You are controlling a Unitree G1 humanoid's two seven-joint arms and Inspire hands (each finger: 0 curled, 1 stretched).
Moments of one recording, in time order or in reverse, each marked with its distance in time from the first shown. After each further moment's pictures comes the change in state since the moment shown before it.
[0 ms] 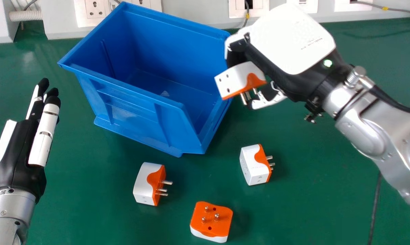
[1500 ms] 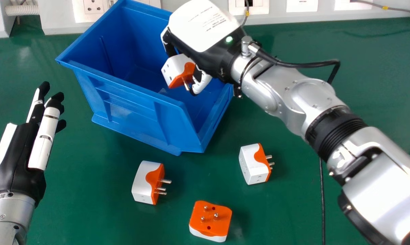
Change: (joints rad) left arm 0.028 -0.001 0.001 -0.021 -0.002 0.002 -0.005; right arm -0.572 0.416 0.339 0.974 -0.080 0.076 -0.241
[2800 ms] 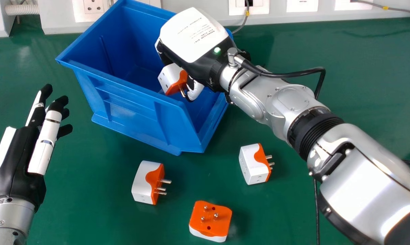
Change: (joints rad) left arm 0.038 -0.012 0.000 -0.049 -0.009 0.009 0.001; right arm -0.055 0.079 0.065 0.161 0.030 0.040 -0.076
